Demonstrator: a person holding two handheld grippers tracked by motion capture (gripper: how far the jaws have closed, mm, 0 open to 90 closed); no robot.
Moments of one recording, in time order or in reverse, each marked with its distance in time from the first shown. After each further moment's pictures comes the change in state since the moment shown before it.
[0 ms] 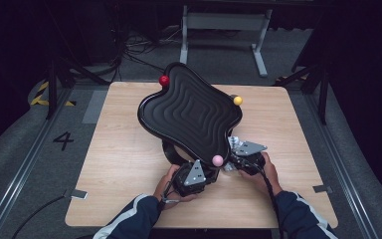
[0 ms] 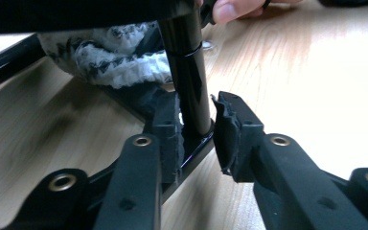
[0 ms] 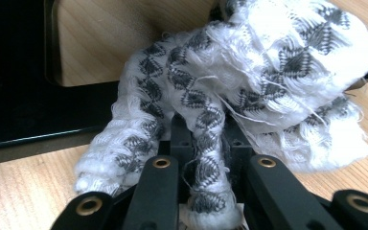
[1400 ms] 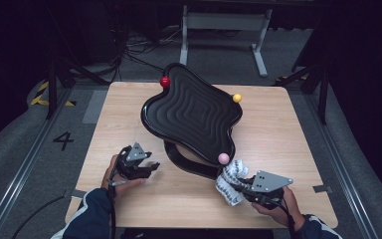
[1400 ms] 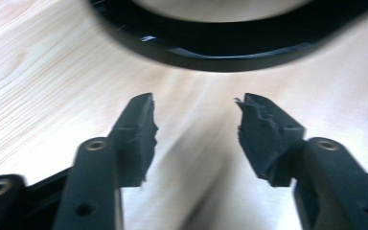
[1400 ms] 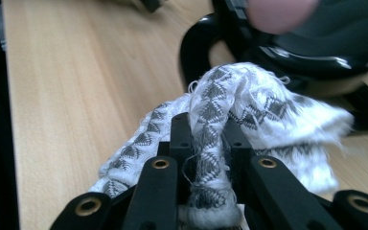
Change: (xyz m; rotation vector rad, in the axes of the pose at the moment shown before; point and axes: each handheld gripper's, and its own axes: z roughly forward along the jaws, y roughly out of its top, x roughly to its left) left arm 0.108 -0.095 -0.092 0.150 0.174 -0.324; right arm 0.072 0.005 -0.102 -0.129 0.163 -0.134
